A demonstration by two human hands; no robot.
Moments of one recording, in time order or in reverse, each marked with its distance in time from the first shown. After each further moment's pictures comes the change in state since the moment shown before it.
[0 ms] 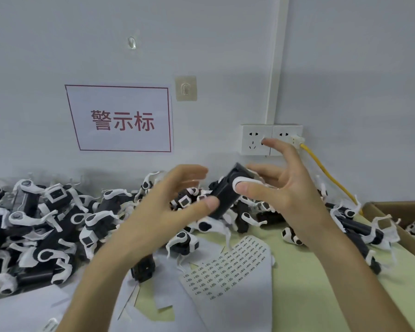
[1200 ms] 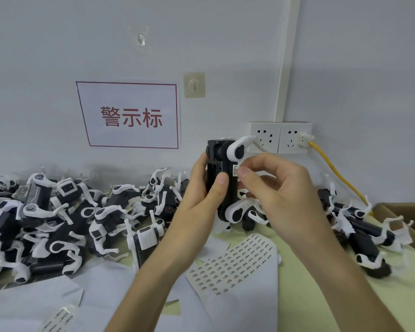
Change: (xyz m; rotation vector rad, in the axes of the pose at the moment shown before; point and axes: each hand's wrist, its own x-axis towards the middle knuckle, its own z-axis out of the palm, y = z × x) left_hand 0.003 0.007 0.051 -0.401 0.146 0.069; right_hand -0.013 -0.014 0.032 -0.073 0.088 -0.091
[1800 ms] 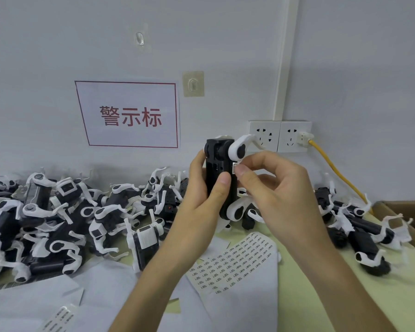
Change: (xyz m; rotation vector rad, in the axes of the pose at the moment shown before) left_hand 0.000 -0.004 0.004 0.036 0.027 0.070; right_hand -0.002 -0.003 0.004 0.007 0.051 0.022
